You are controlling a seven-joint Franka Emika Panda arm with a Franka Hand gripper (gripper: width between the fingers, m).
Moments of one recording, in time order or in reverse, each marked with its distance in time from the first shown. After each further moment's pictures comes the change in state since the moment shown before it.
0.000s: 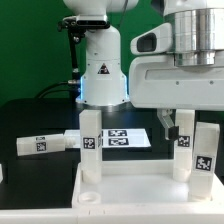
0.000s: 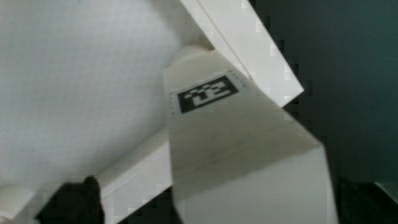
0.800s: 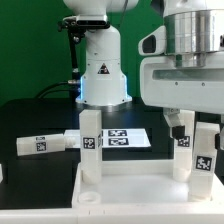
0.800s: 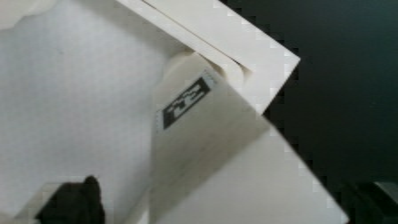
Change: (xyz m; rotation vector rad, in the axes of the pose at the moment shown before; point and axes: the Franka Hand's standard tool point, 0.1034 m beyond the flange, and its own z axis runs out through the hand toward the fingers) arm 0.000 0.001 0.002 -0.003 0.000 0.335
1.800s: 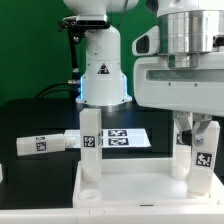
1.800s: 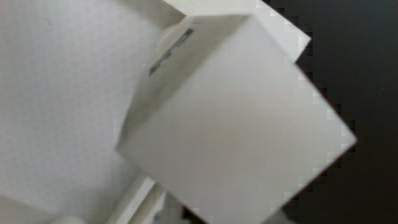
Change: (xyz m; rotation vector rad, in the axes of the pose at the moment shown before) arm 0.010 0.003 0.000 -0.003 0.013 -0.038
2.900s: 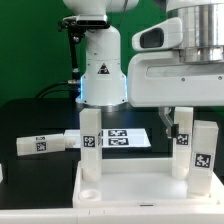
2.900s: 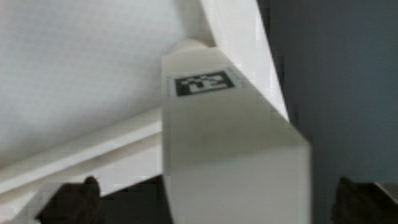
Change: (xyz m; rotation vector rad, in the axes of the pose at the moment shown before) arm -0.016 0.000 -0.002 0.001 -0.036 -0.596
